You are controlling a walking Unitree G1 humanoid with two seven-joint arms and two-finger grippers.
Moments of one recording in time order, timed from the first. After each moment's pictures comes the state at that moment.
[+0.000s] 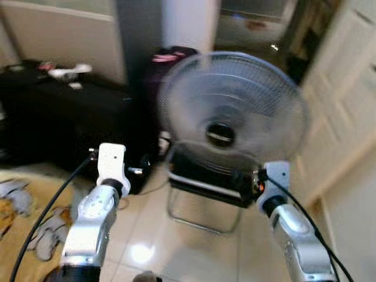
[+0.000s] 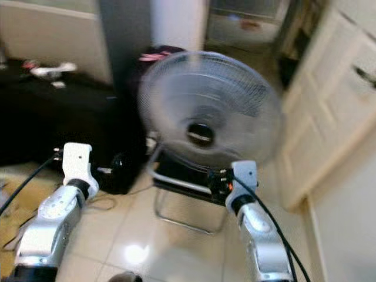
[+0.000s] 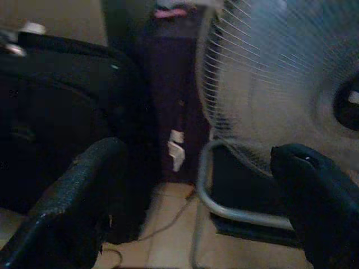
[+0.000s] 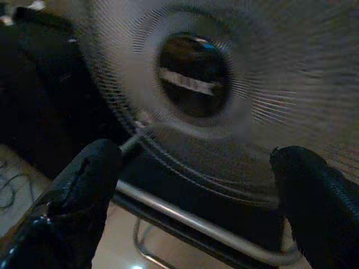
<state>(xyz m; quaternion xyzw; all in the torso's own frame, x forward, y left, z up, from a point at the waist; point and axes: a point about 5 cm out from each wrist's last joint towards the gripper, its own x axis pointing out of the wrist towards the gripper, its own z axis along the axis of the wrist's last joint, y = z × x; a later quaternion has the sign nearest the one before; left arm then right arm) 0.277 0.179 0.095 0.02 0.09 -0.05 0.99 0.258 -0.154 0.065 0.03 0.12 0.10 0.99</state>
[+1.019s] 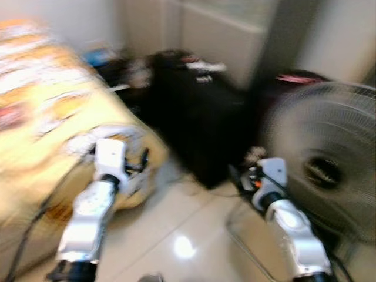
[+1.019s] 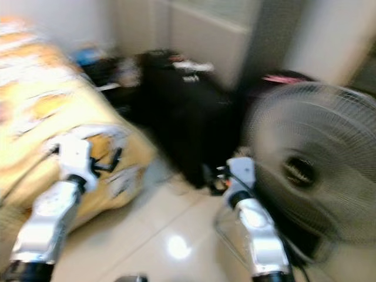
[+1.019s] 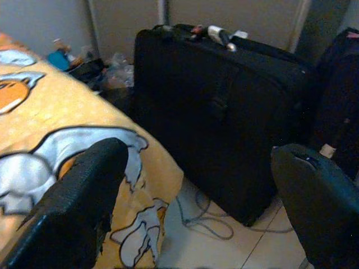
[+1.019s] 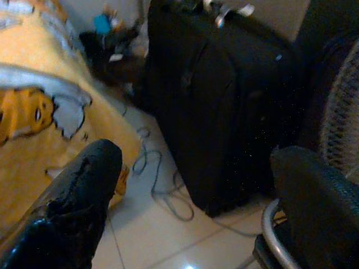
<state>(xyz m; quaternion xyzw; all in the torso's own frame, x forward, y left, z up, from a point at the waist) 0.286 0.172 0.104 0.04 0.07 -0.09 0.99 0.268 -0.161 0.058 0.02 0.13 0.09 0.99</state>
